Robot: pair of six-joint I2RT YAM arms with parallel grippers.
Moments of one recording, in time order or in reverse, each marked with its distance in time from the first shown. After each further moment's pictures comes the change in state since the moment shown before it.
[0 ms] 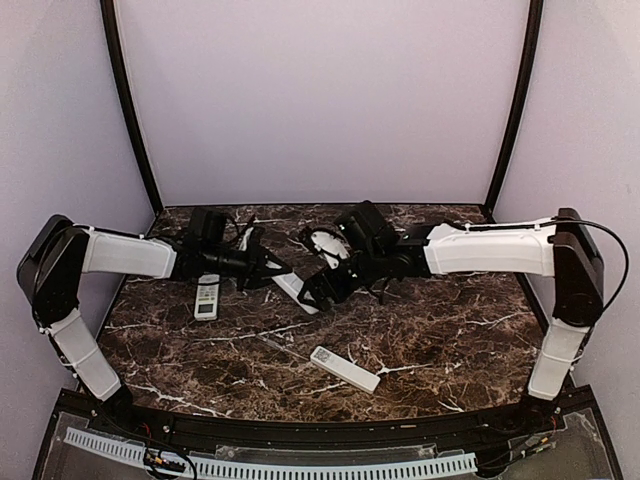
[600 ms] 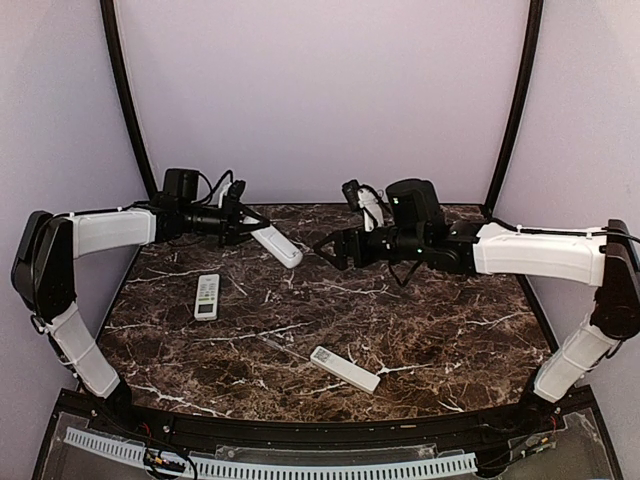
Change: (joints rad) left arm 0.186 -0.001 0.229 -0.112 0.231 0.154; right arm -0.090 -0.276 -0.209 0.327 -0.002 0.254
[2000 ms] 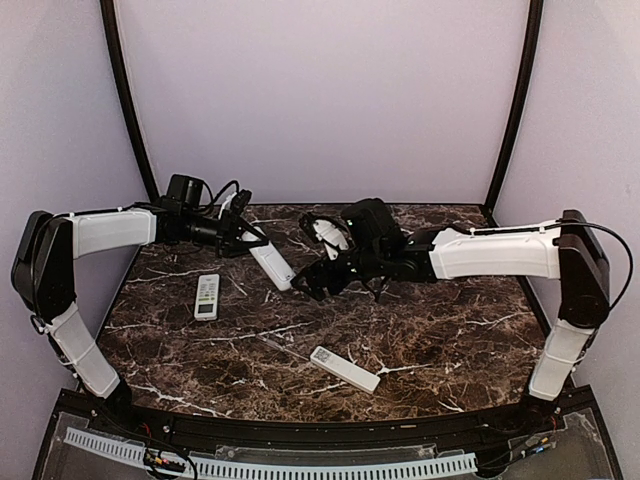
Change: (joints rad) left arm 0.006 -0.002 0.010 -0.230 0.113 0.325; right arm 0.090 0.208 0.125 -0.091 0.027 -0.233
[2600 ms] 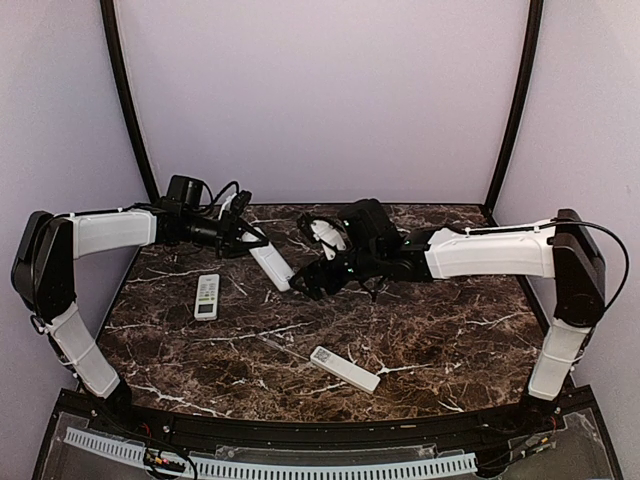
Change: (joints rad) left arm 0.000 0.000 -0.008 0.010 0.001 -0.008; right arm 0.000 0.021 0.020 0.001 -0.001 0.011
